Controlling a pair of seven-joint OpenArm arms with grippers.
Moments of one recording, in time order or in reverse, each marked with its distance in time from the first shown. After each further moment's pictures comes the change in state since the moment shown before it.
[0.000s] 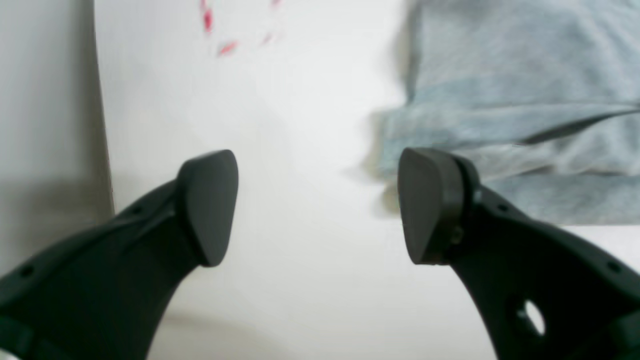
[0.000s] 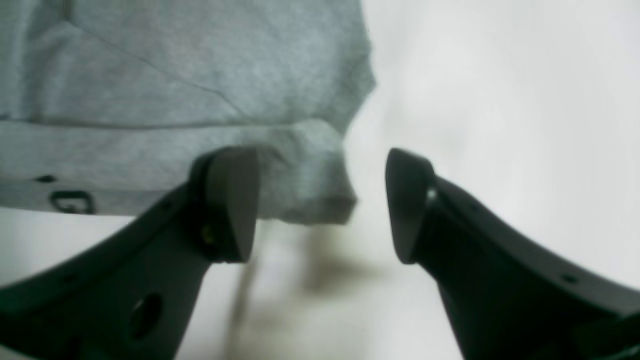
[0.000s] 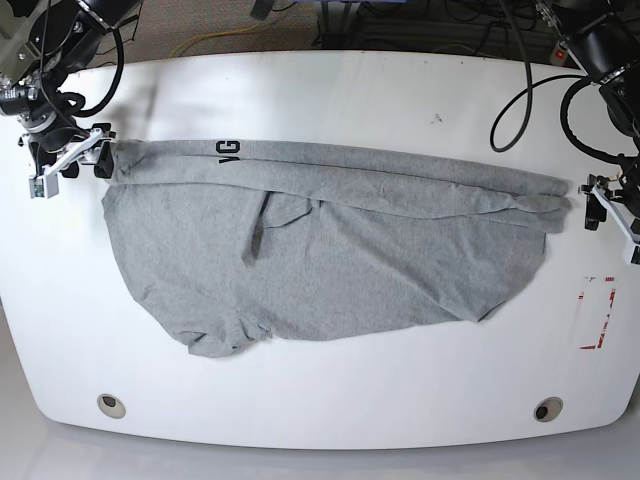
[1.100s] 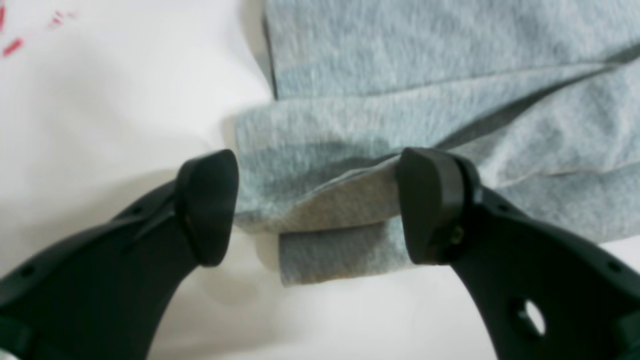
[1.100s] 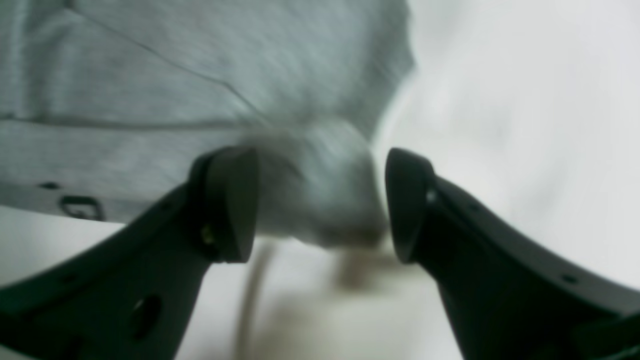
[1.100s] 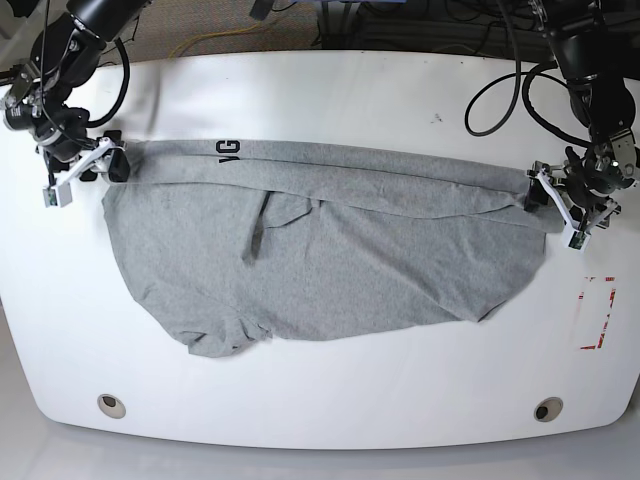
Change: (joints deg) left arm 1.5 2.2 12.7 -15.6 6.6 1.5 -18.6; right arm 3.4 2.0 -4.9 -8.6 1.3 0.0 -0.3
